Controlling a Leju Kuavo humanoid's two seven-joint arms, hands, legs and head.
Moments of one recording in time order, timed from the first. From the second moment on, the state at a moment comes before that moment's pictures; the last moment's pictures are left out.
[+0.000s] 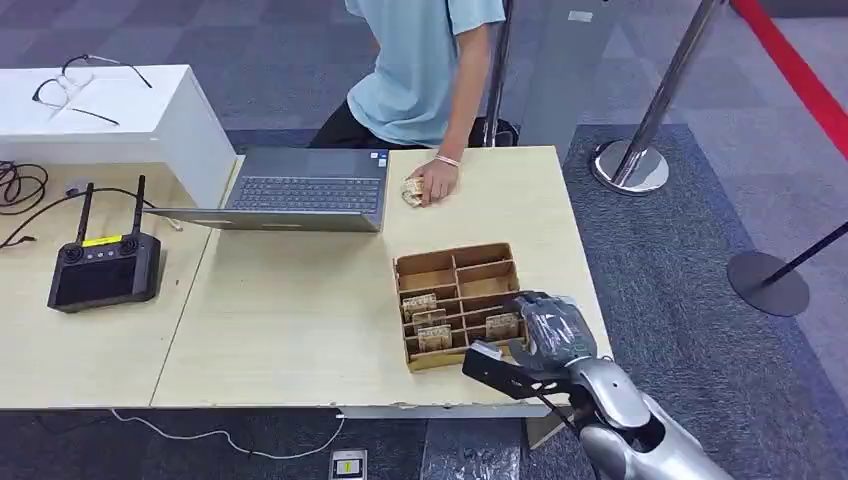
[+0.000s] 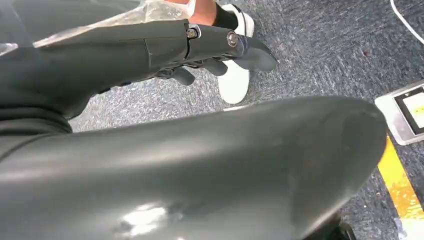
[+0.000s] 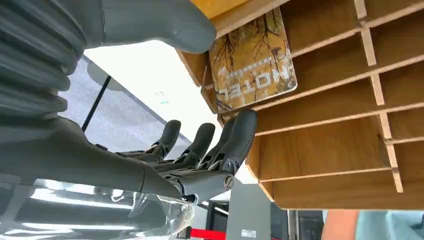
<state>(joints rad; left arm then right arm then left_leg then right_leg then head) -0.12 0.07 -1.19 -0.20 0.66 0.41 0.16 -0.24 -0.49 0.71 -1.64 0.90 -0.18 0.52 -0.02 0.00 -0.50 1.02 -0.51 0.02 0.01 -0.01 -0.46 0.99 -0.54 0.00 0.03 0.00</state>
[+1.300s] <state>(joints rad) -0.12 0.07 -1.19 -0.20 0.66 0.42 0.16 -0.23 -0.47 0.71 -1.63 0.89 -0.19 0.52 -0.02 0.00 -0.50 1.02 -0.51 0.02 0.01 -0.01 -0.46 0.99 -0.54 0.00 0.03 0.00</state>
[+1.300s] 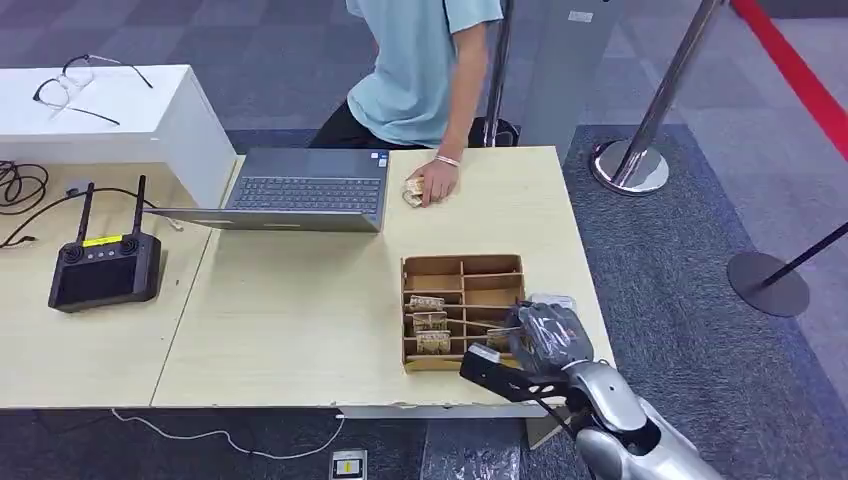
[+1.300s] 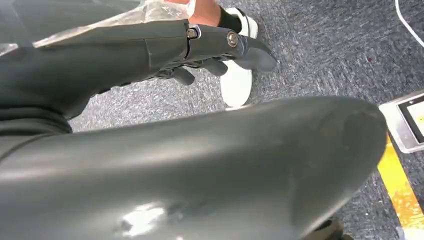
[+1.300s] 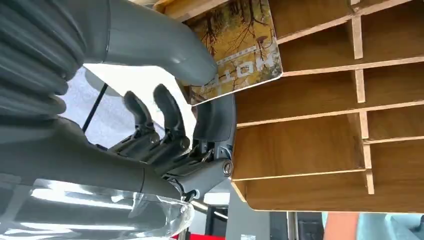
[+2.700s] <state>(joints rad) -0.12 0.07 -1.19 -0.20 0.65 0.42 0.13 -0.35 -0.47 0.69 -1.72 0.92 -0.16 0.52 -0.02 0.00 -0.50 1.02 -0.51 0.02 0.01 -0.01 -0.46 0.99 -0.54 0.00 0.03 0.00</state>
